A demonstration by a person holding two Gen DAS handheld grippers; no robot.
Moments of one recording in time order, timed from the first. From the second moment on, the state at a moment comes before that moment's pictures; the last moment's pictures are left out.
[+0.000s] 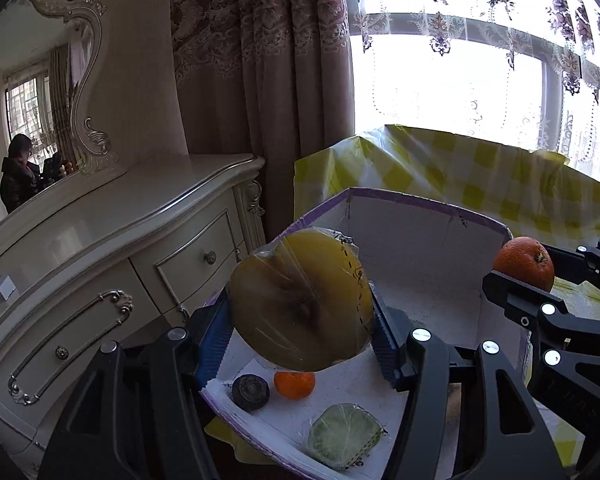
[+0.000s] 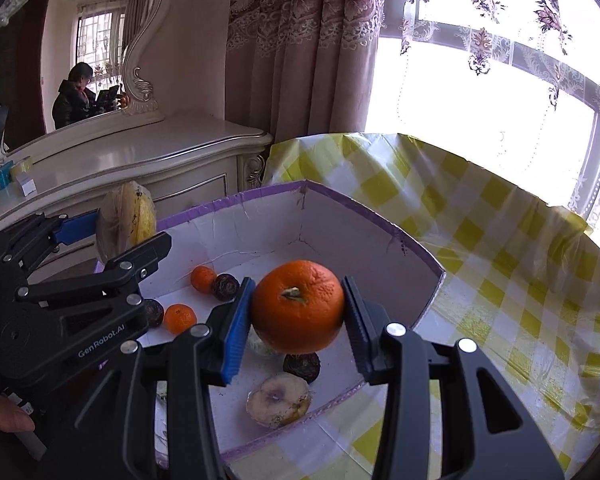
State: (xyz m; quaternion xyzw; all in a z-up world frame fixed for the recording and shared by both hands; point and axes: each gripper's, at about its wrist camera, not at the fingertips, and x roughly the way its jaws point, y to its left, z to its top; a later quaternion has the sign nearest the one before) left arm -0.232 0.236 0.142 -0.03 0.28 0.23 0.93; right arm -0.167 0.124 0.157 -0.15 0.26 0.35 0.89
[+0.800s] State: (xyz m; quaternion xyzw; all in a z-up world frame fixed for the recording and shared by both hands) left arm -0.185 0.247 0.068 0.01 0.49 0.15 0.86; right arm -0.107 0.185 0.067 -0.30 0.39 0.32 0.81
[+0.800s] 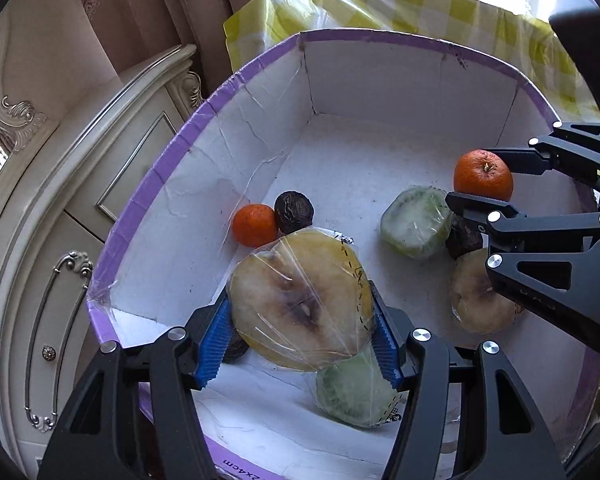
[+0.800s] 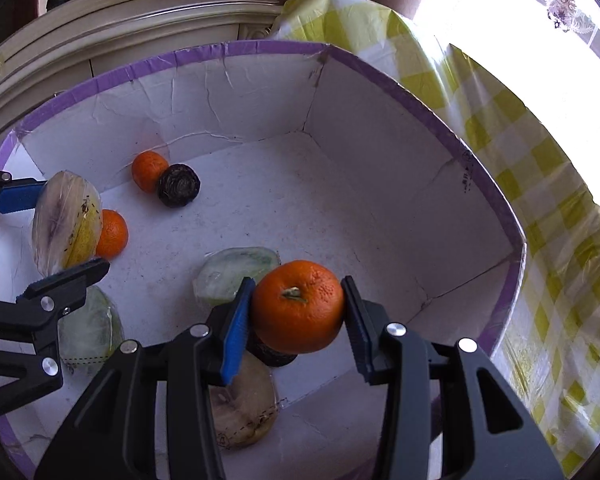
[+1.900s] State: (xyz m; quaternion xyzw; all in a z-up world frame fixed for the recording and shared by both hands) left arm -0.200 0.222 0.085 0.02 0.48 0.07 0.87; right arm -0.108 0.170 0.080 -0.29 0.36 0.32 0.82
